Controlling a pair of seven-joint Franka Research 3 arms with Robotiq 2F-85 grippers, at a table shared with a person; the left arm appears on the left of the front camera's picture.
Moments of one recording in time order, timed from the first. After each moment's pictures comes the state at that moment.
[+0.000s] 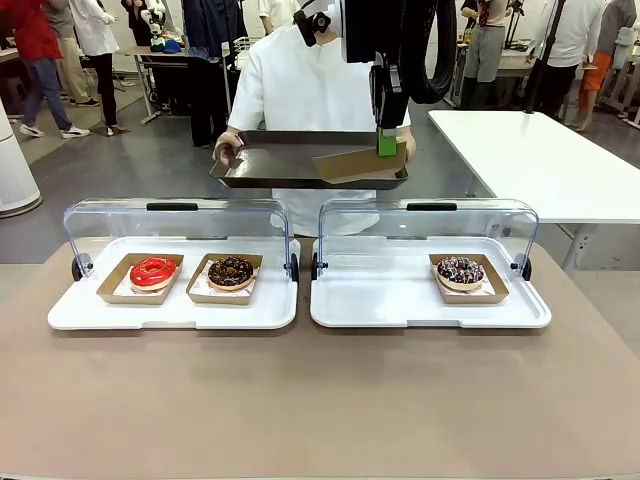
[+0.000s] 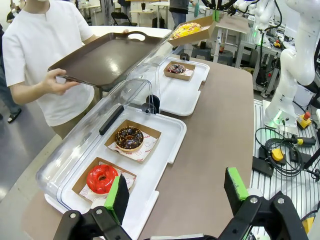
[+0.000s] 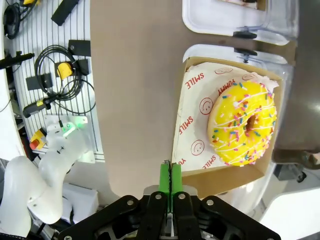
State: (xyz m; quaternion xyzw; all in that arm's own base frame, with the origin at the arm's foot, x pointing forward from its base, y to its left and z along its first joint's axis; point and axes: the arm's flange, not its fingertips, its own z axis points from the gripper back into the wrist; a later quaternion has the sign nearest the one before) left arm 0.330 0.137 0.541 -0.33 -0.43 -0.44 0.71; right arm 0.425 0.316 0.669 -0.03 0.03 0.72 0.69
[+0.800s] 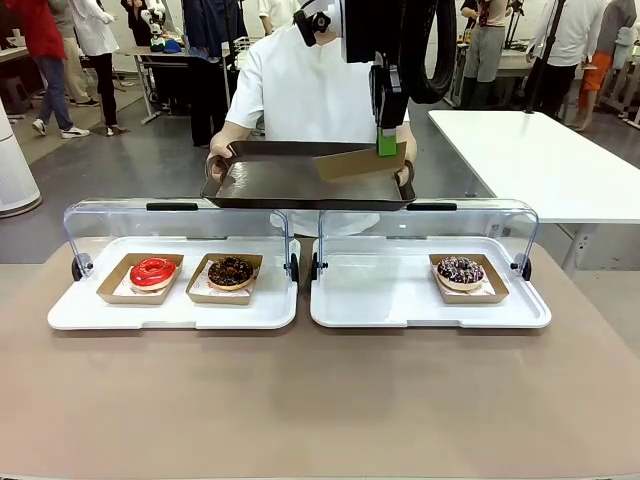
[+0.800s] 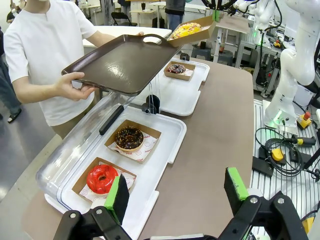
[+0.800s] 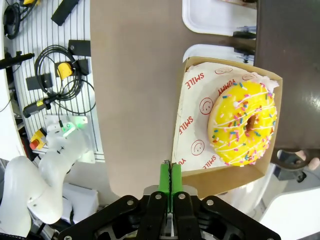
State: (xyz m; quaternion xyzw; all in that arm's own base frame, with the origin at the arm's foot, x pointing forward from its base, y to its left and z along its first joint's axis) left arm 0.330 0.137 0.541 -0.33 -0.43 -0.44 0.71; right arm 0.425 0.316 0.669 -0.03 0.03 0.72 0.69
